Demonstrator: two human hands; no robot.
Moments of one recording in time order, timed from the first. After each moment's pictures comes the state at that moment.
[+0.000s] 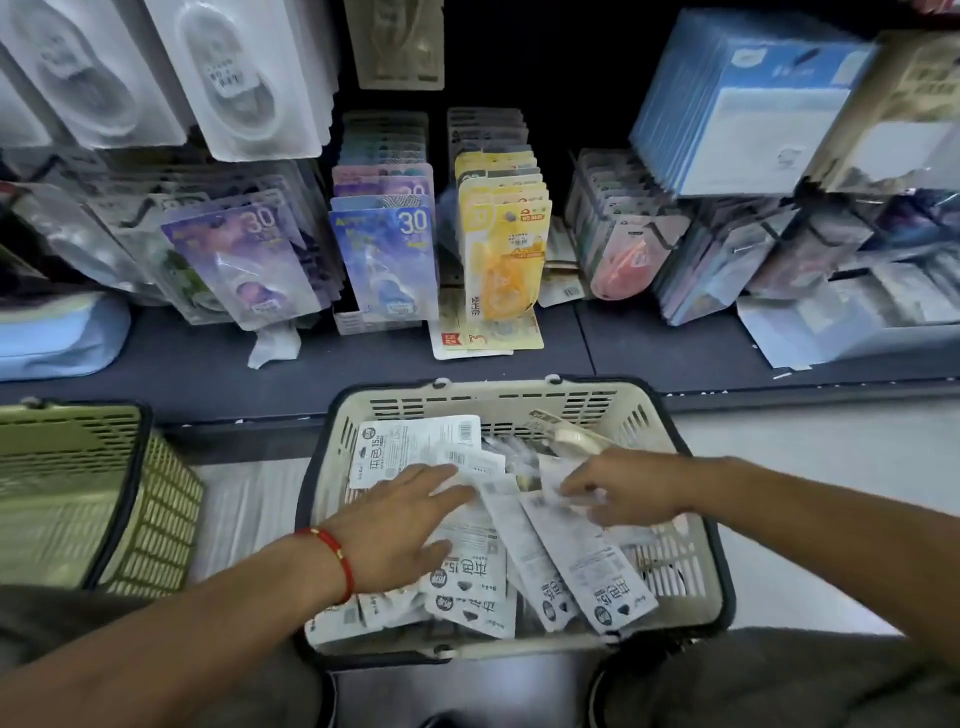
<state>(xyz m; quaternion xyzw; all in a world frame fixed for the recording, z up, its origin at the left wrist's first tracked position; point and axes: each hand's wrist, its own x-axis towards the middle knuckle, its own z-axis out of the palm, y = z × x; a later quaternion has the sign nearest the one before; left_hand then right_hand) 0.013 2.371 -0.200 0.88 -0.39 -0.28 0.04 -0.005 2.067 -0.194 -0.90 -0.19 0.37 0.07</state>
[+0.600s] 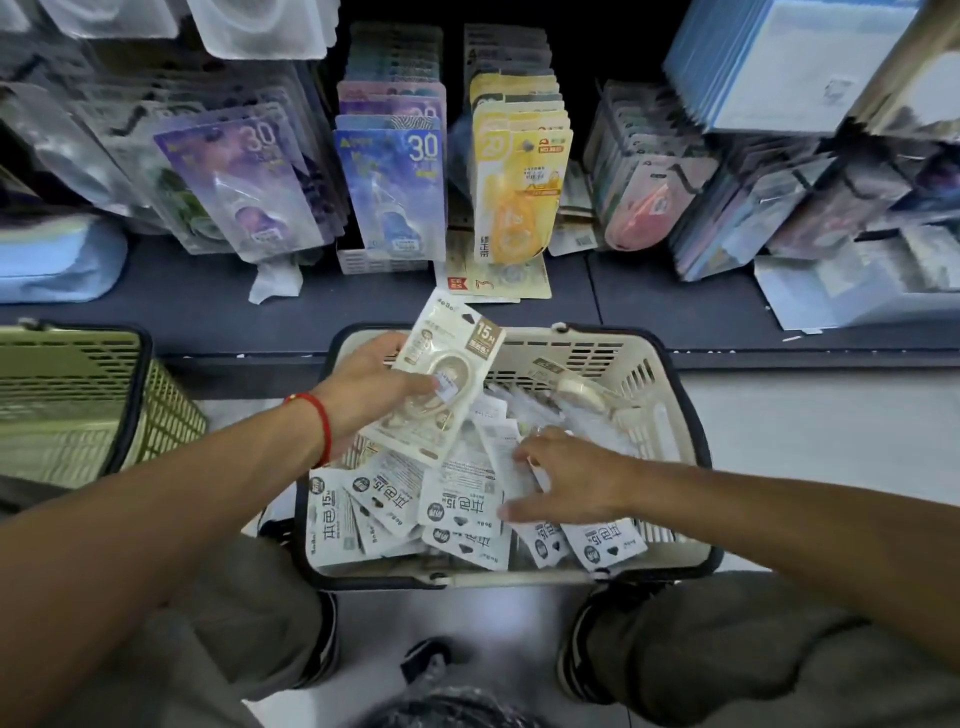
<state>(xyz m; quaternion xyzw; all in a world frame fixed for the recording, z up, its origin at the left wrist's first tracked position) 0.052 2.368 -0.188 0.77 0.06 -0.29 0.56 -0.040 2.131 -0.202 -0.90 -0.05 0.40 0.16</state>
